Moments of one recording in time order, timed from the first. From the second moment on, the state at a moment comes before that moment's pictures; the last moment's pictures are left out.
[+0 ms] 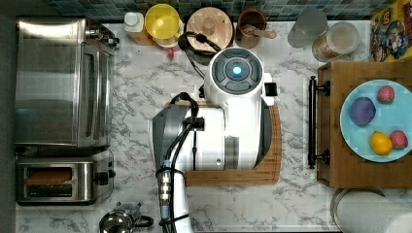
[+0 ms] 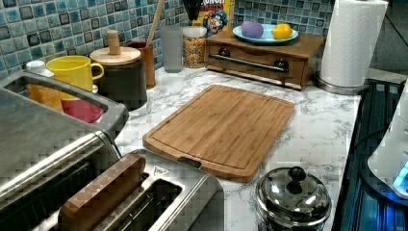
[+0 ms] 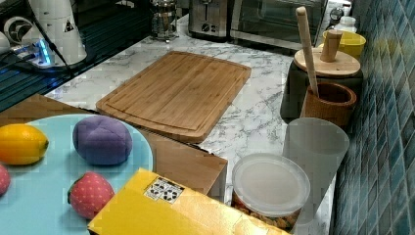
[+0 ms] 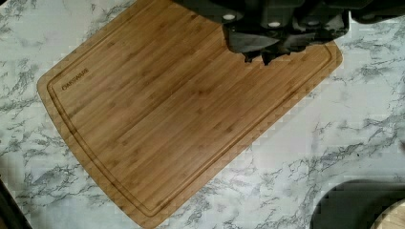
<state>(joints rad) 0.00 0.03 -0.01 -1.88 0.03 0.25 -0.07</state>
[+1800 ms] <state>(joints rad) 0.09 -0.05 0.17 -2.12 0.07 0.43 -0.29</state>
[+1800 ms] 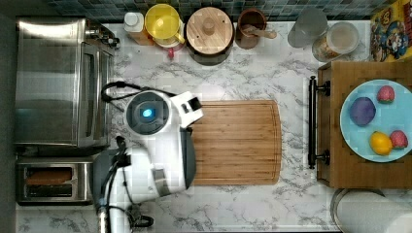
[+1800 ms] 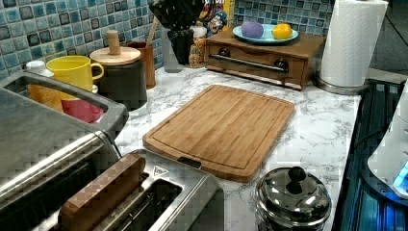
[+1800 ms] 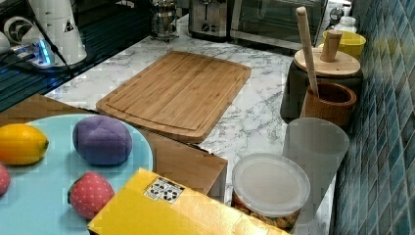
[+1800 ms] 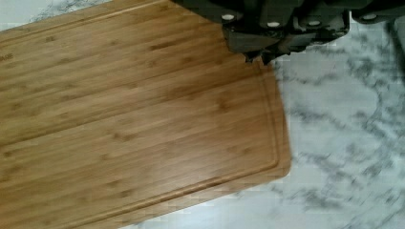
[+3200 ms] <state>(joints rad) 0.28 -0.09 0.37 -2.16 0.16 0.41 -0.33</state>
